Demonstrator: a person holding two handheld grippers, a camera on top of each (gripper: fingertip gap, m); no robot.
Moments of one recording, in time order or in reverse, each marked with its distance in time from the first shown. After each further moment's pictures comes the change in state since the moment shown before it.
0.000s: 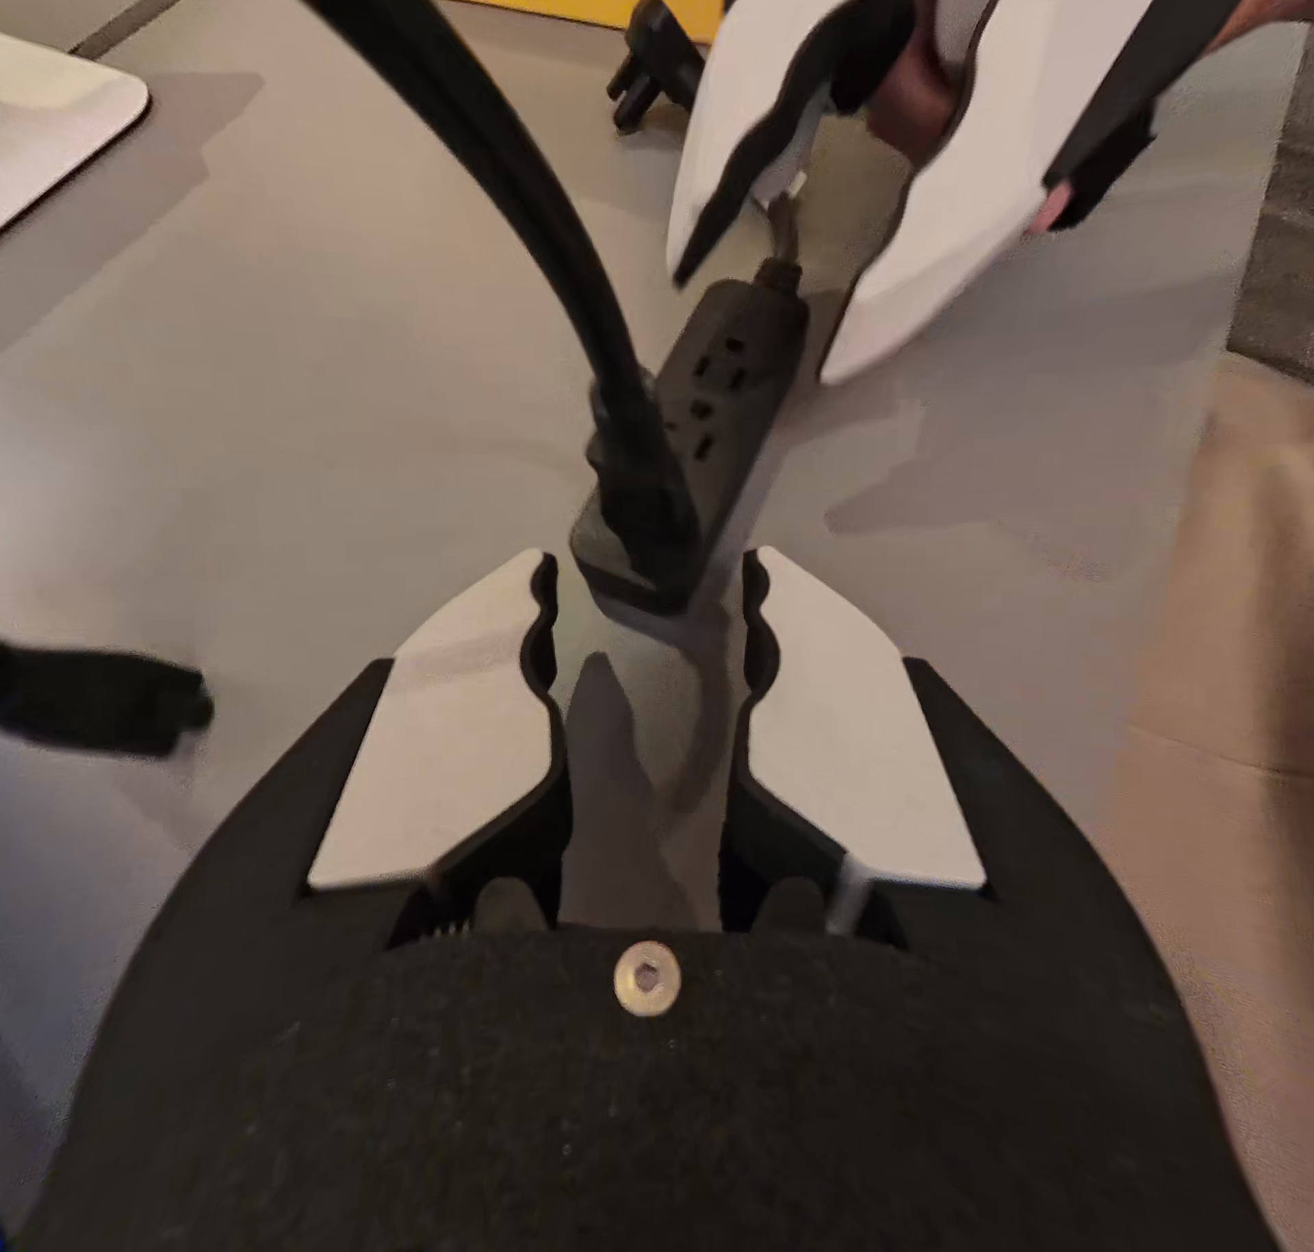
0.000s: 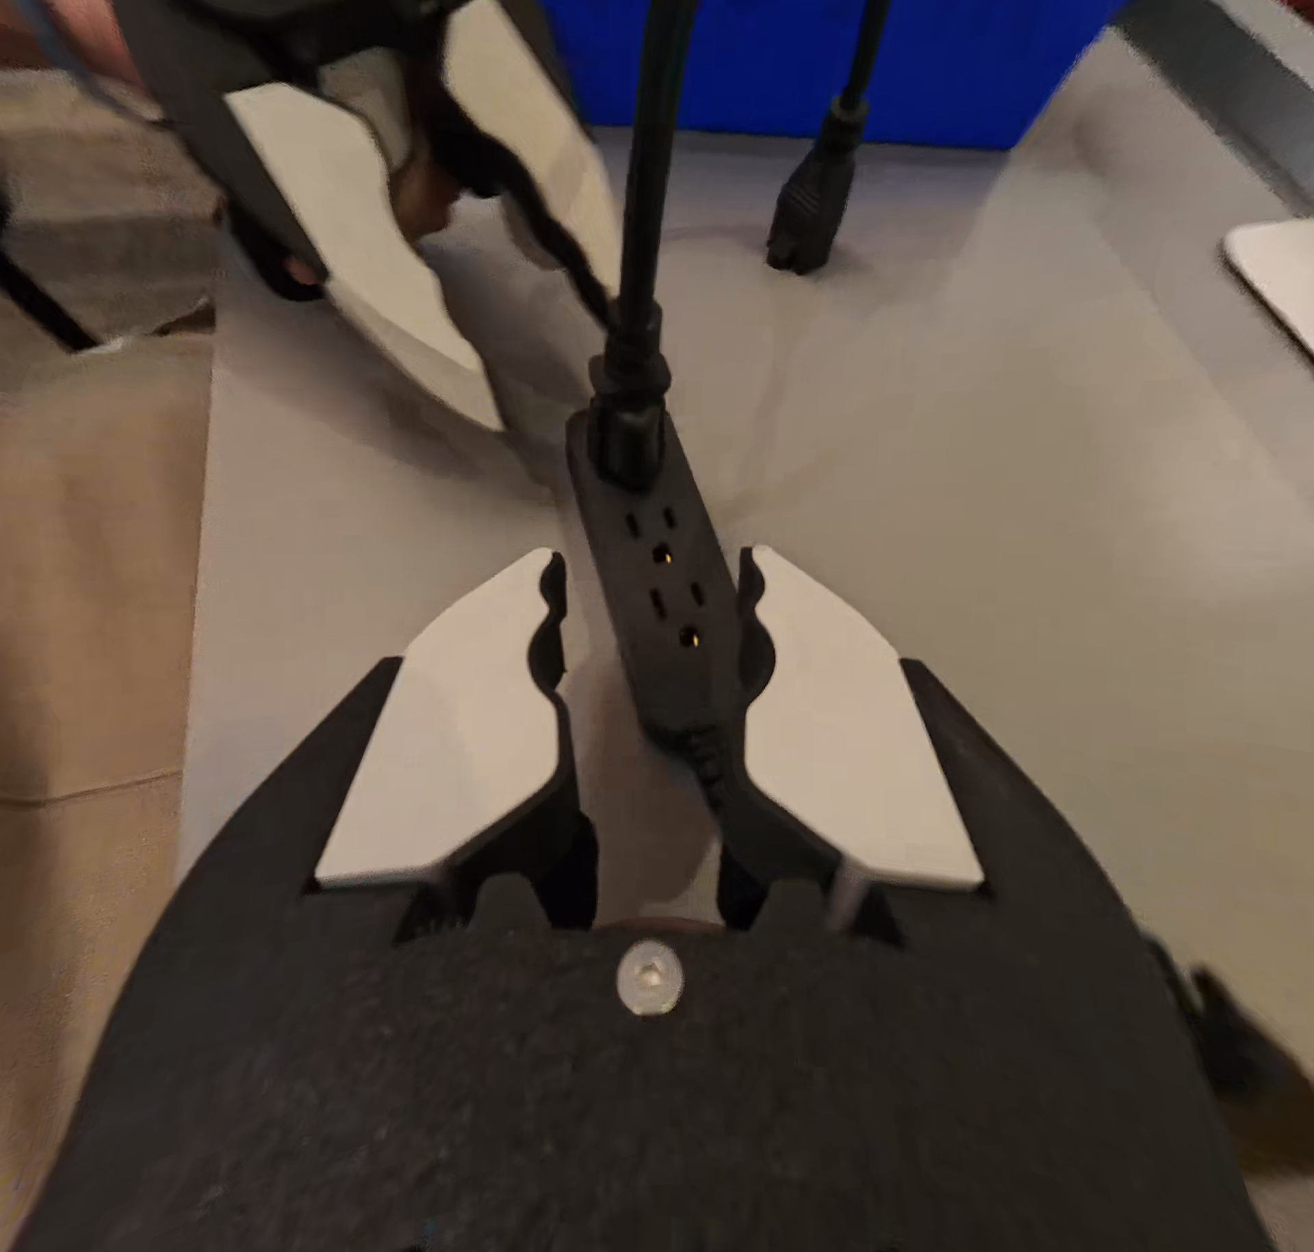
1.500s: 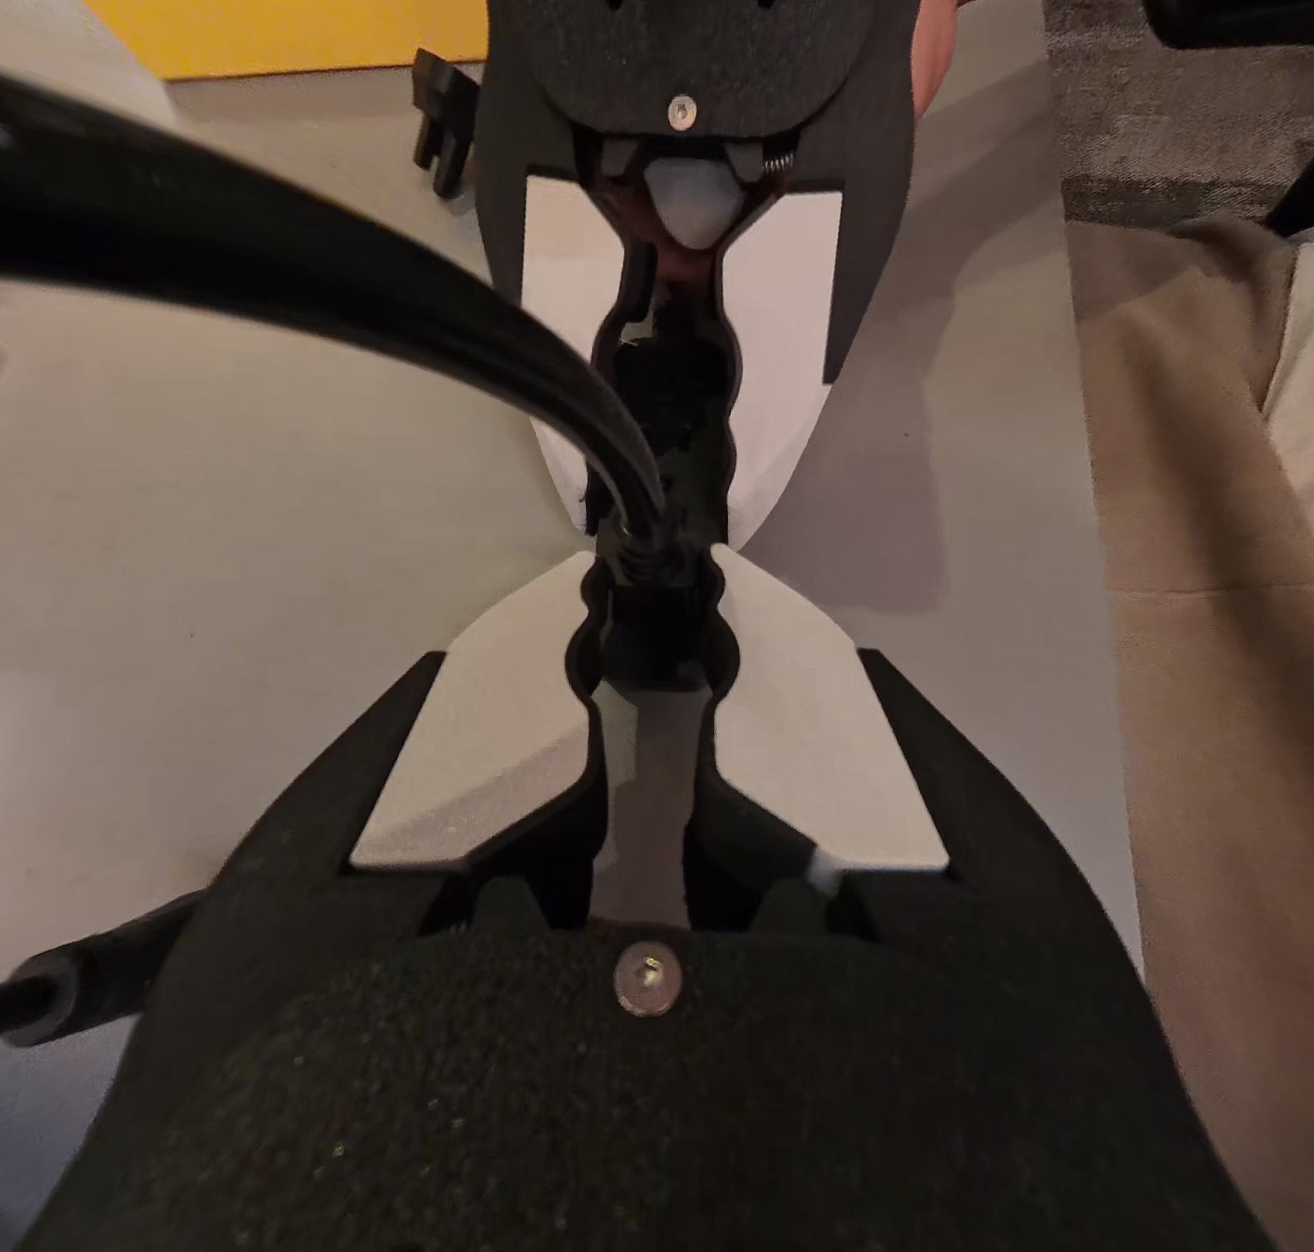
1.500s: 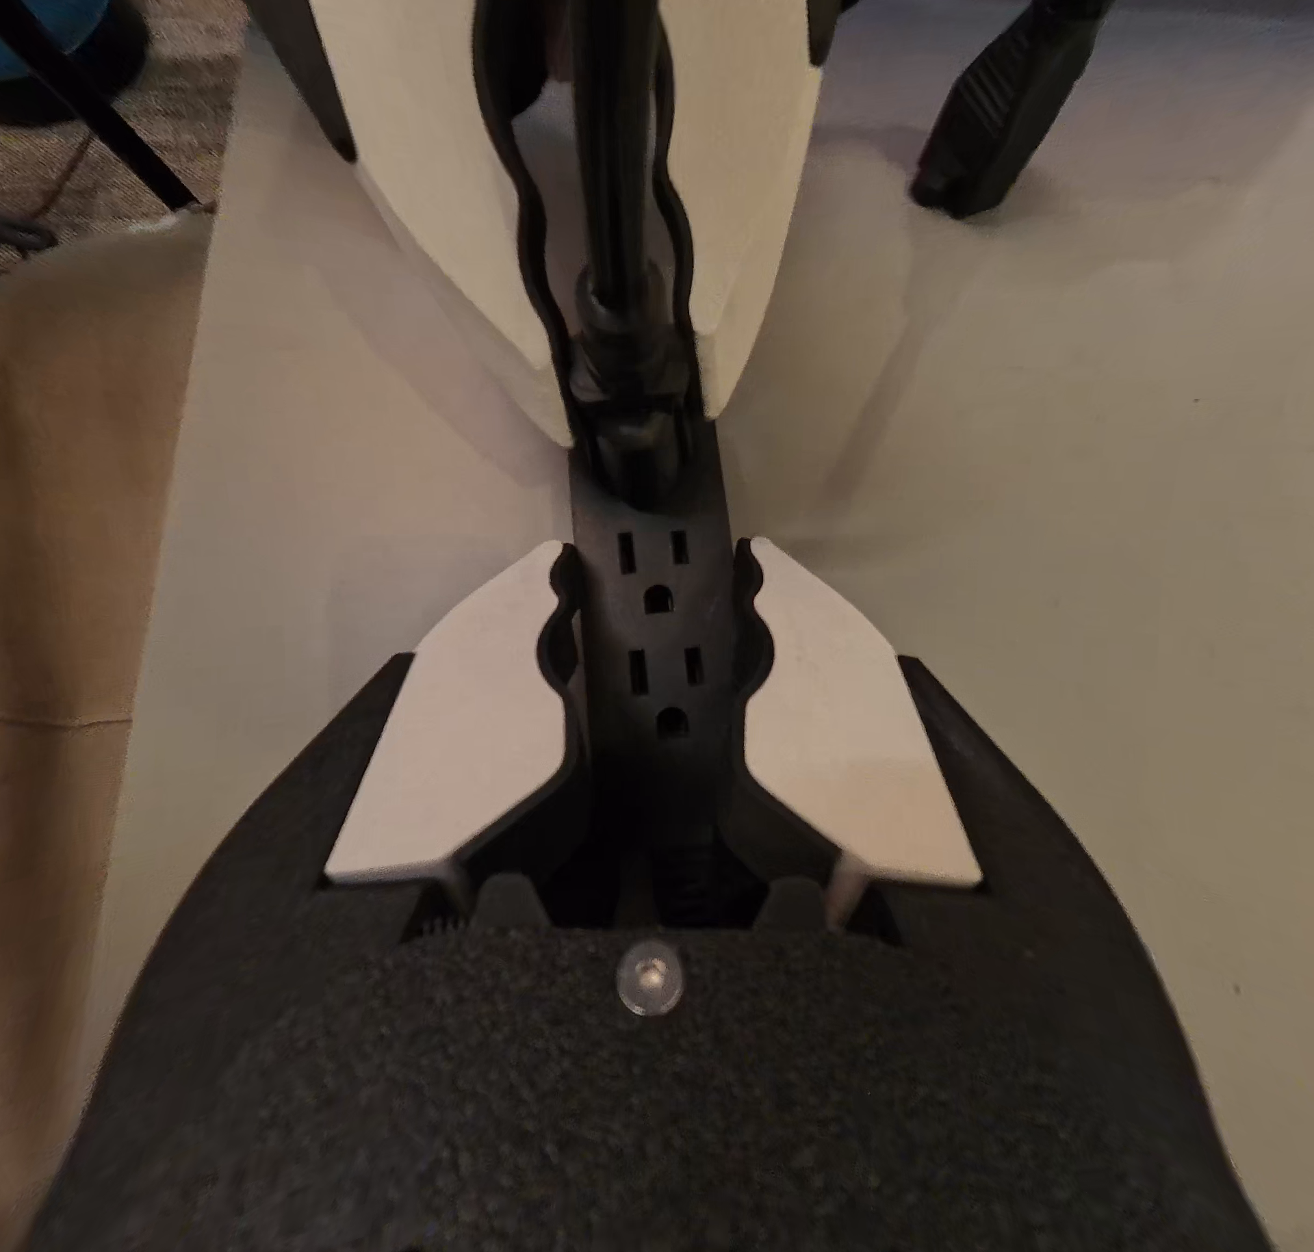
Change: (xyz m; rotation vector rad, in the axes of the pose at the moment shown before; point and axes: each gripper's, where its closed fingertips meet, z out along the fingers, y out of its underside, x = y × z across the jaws) left arm 0.002 -0.016 0.009 -0.050 0.289 0.247; right arm -0.013 0.013 0.051 -0.164 -0.207 -0.042
